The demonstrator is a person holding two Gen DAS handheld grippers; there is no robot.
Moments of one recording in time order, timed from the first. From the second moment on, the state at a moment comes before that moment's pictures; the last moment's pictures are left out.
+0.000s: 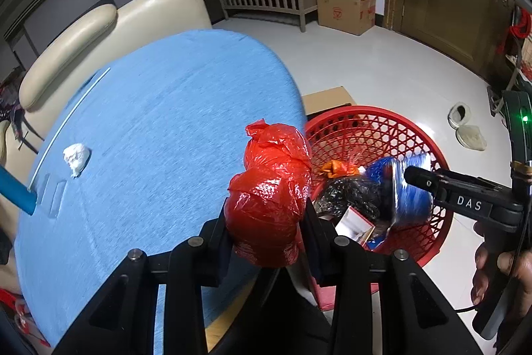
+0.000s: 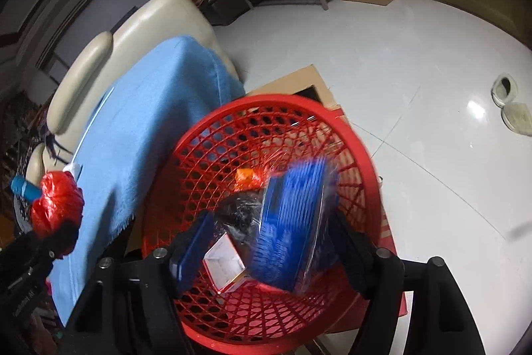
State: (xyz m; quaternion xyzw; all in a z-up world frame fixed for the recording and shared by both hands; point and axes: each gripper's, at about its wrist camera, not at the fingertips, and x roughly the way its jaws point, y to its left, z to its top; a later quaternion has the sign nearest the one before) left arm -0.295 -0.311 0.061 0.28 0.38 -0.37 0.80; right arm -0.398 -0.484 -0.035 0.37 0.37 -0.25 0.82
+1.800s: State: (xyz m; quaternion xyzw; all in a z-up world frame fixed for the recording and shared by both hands) left arm -0.238 -0.251 0.052 0.18 0.46 -0.35 0.80; right arm -0.419 -0.488 0.026 0.40 0.25 -0.28 0.84
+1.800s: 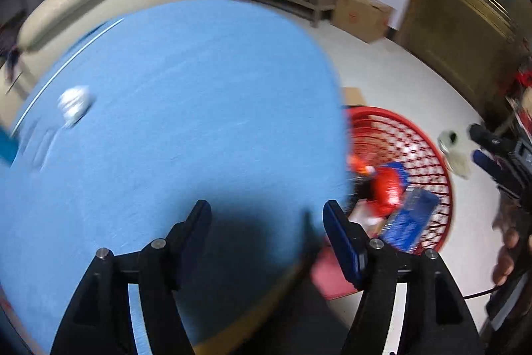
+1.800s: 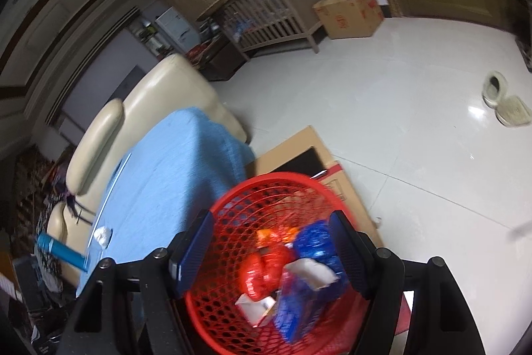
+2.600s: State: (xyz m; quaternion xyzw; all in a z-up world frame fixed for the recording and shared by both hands) left arm -0.174 -0.059 0.037 0.02 0.46 -0.19 0.87; right arm -0.269 -0.317 0.049 0.22 0.39 -0.12 0.88
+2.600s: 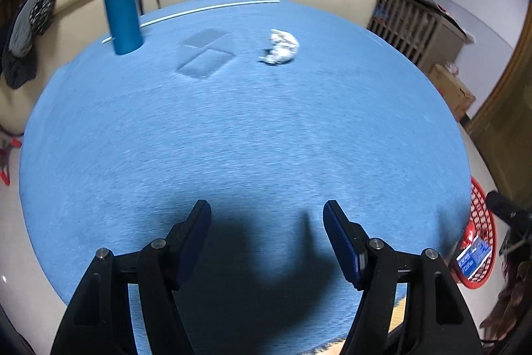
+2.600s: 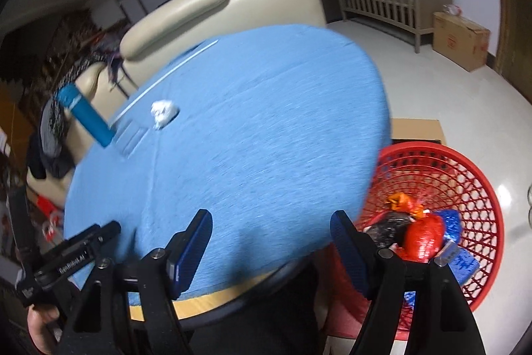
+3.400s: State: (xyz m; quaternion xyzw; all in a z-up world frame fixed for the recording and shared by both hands) left arm -0.156 0.004 0.029 -0.04 0.46 -0.14 0.88; right arm -0.167 -0.210 0.015 0.12 0.47 -0.04 0.87
